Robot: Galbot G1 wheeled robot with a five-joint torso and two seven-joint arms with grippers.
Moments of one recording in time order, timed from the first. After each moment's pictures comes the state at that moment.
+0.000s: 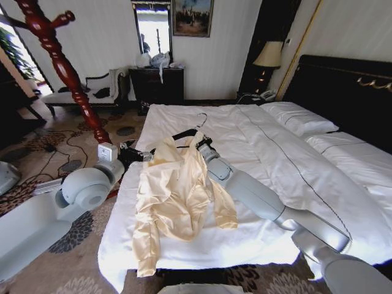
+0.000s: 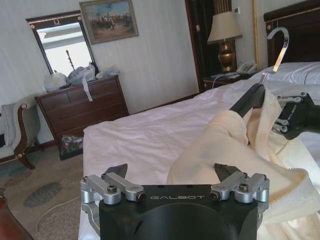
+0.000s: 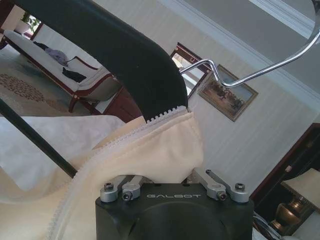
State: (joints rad) left arm 0.64 -0.44 -0.07 -2.23 -1.15 0.56 -0.49; right arm -0.26 1.10 -0.43 1.53 0.28 -0.43 0.40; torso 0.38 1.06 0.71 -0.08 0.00
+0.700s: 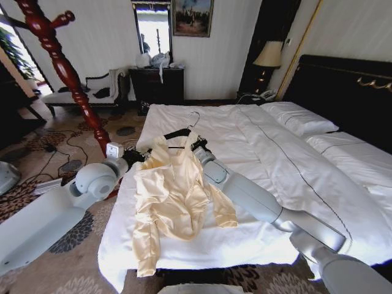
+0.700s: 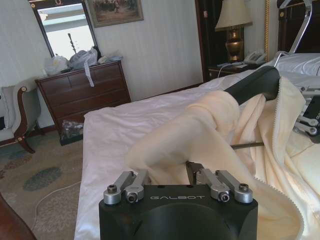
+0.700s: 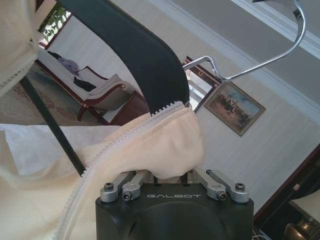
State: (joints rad) left arm 0.53 -0.53 0.03 -2.08 -1.12 0.57 -0.46; right arm -0.27 1.12 -0.46 1.56 0.22 -0.43 0.40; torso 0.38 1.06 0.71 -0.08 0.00
